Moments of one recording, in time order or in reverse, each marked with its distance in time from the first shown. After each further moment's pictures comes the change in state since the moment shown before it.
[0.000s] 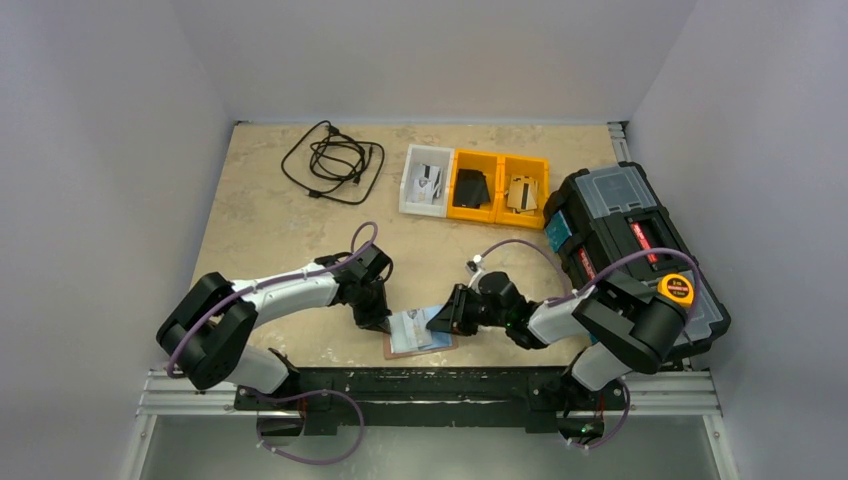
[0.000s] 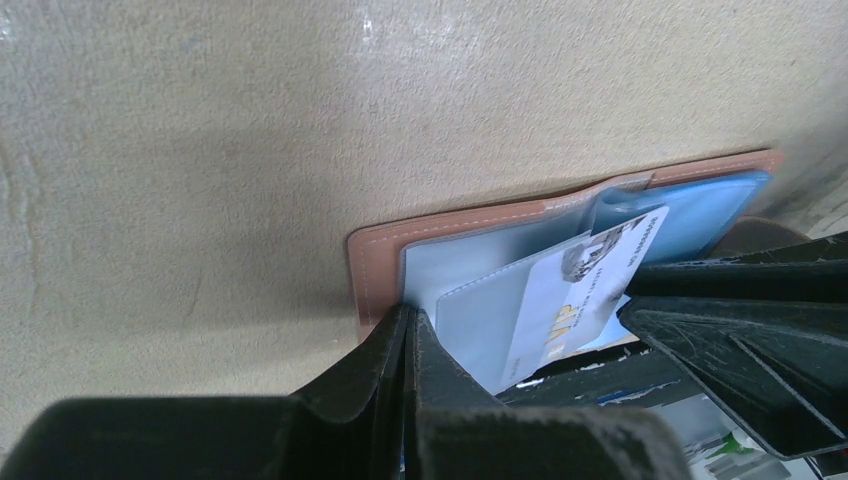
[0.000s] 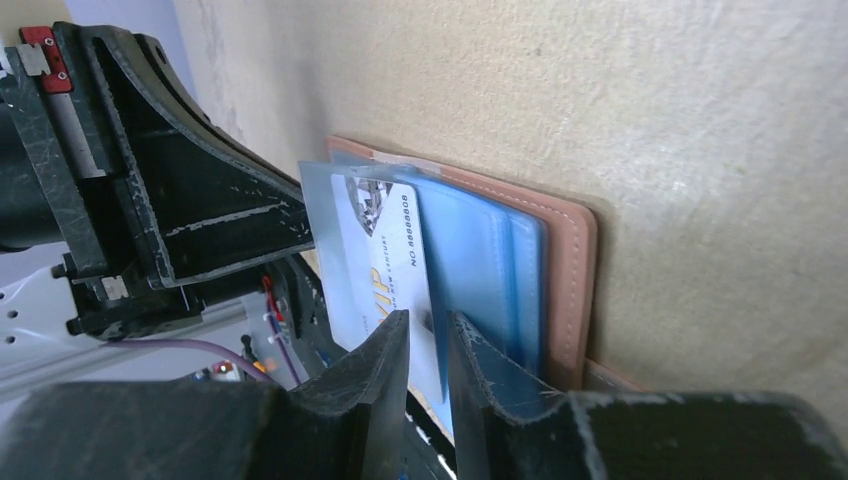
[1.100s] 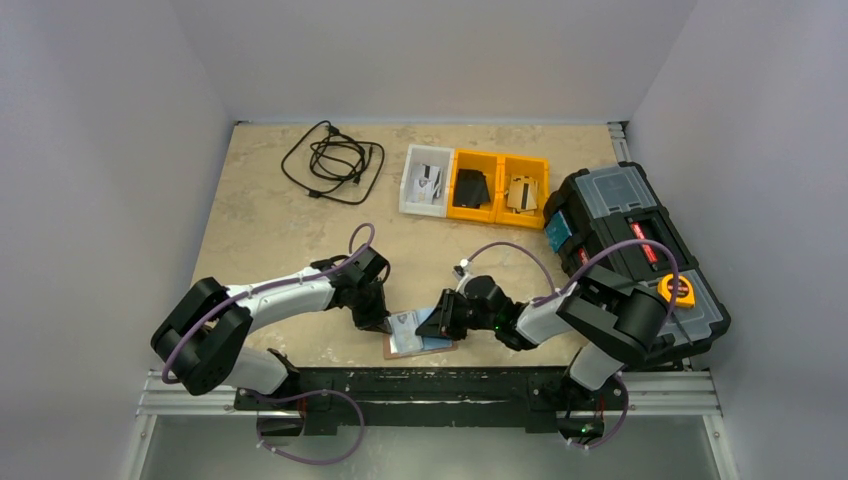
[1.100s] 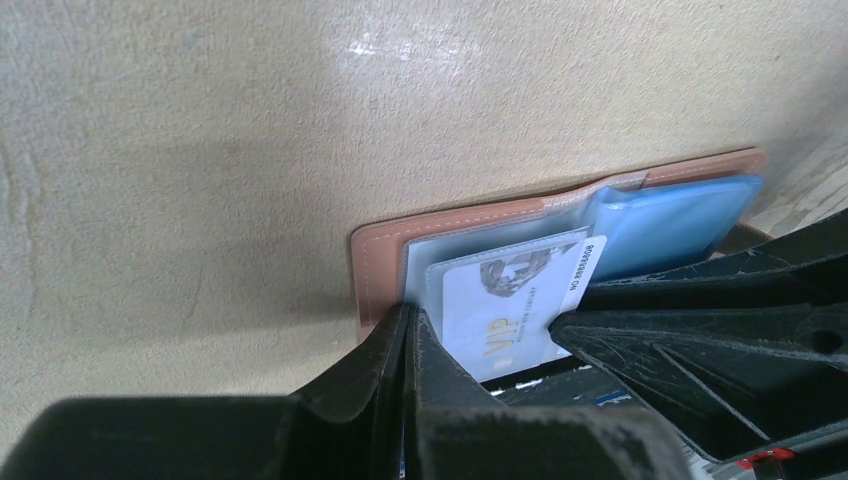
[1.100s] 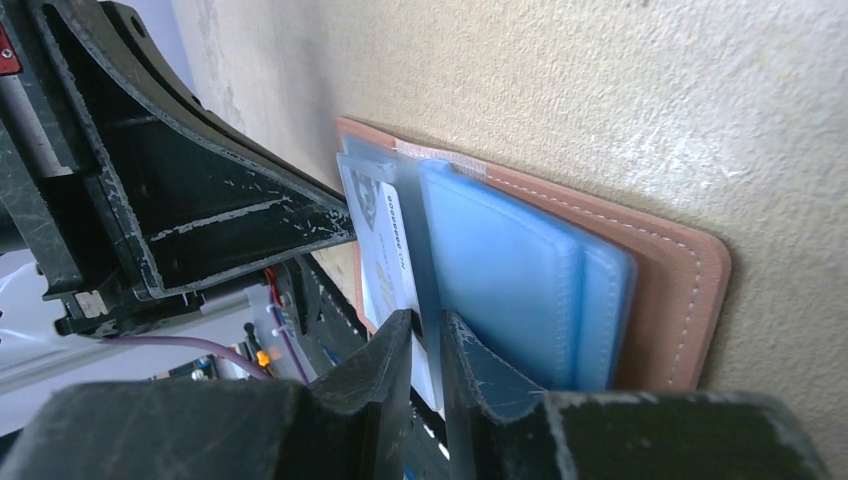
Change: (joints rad) left arm 0.000 -0.034 -0.036 0.038 0.000 -0.005; right arm 0.090 0.090 0.061 0.039 0.027 0.050
